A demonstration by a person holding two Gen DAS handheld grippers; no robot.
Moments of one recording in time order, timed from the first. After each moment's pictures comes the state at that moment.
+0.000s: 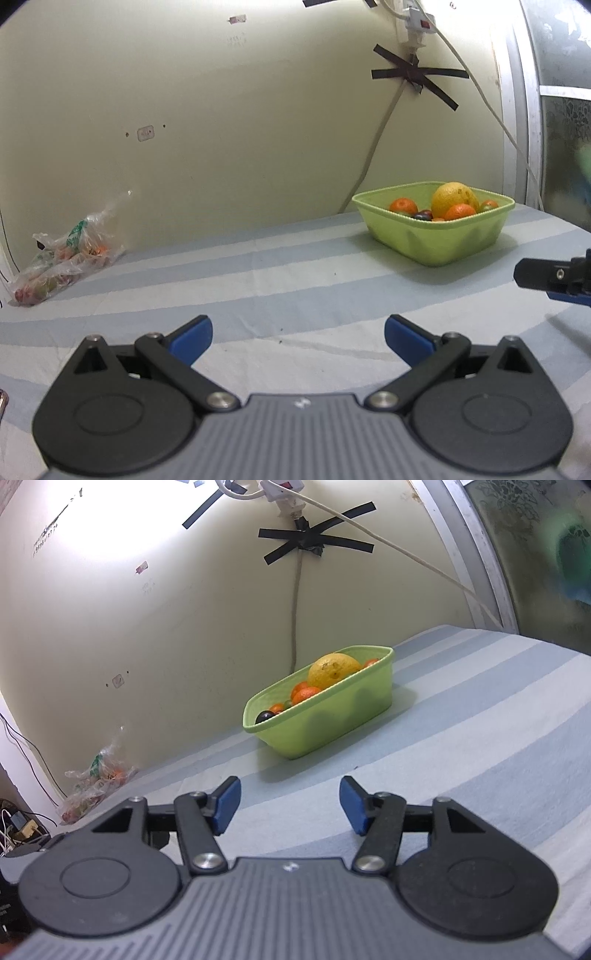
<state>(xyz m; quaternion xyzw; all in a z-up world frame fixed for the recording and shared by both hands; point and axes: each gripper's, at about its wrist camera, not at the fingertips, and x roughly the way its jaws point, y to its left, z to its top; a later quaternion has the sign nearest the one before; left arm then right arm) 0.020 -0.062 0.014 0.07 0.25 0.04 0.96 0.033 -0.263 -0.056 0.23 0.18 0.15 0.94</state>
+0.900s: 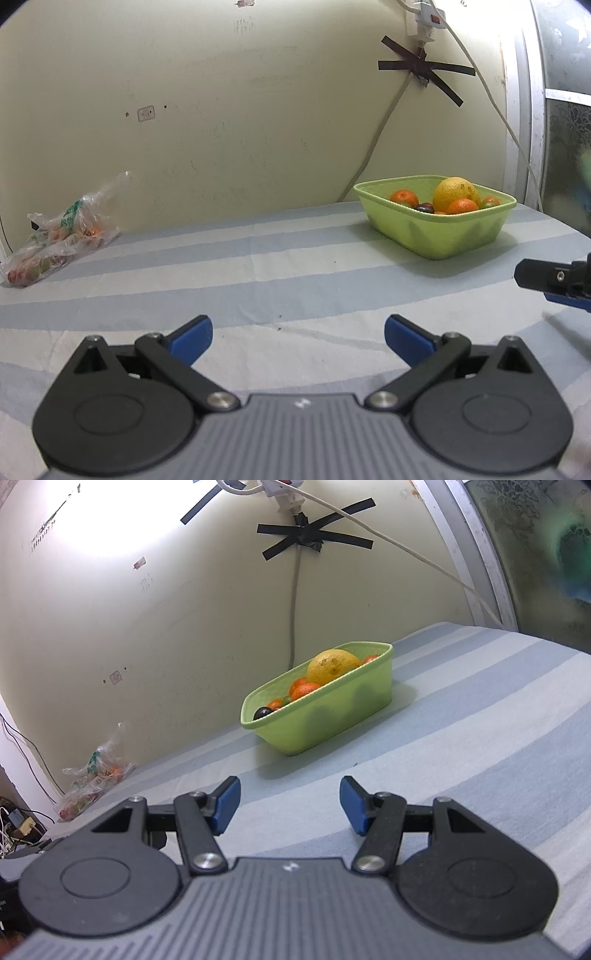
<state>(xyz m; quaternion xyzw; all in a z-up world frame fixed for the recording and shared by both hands) 0.022 -0.053 0.012 0.05 0.27 0.04 0.96 0.037 -0.261 -0.057 0.23 0.19 0.15 0.94</state>
